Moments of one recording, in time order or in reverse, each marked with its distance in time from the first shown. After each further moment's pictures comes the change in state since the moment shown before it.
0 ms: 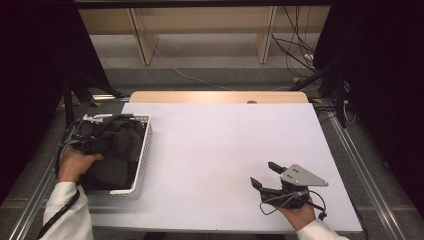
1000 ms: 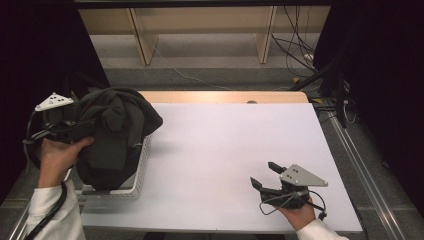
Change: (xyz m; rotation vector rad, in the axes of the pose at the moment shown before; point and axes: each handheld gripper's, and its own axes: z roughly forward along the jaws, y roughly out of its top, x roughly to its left) left arm -0.027 0.025 -0.114 -0.431 -0.151 -0.008; right arm 0.000 0.000 0.000 0.005 -0.002 -0.004
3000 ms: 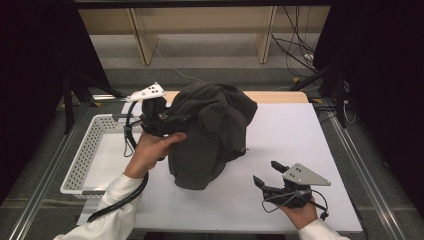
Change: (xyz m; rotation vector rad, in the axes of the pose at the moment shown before) left arm -0.173 0.036 0.083 -0.116 -0.620 0.004; right arm -0.006 -0.001 -0.002 -0.006 -0.022 0.008
